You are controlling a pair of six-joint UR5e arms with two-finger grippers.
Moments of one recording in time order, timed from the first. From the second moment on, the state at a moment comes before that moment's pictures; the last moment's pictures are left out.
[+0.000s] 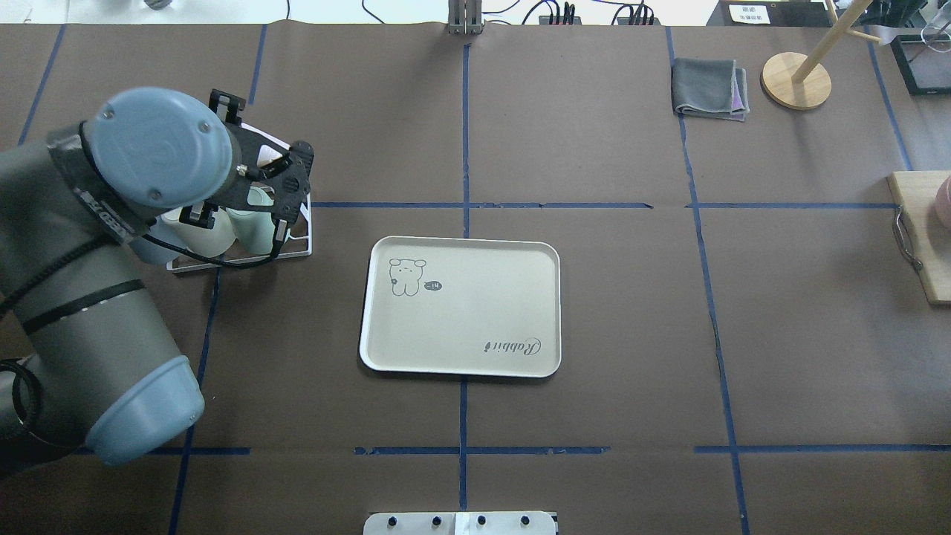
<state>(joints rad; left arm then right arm) -0.59 -2.11 -2.07 -1.12 -1.27 0.83 1.60 -1.78 1.91 -1.77 2.31 -0.19</state>
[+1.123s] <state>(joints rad) -0.40 -2.14 -1.99 -0.88 -0.99 0.90 1.60 -1.79 1.89 -1.77 2.31 -0.20</state>
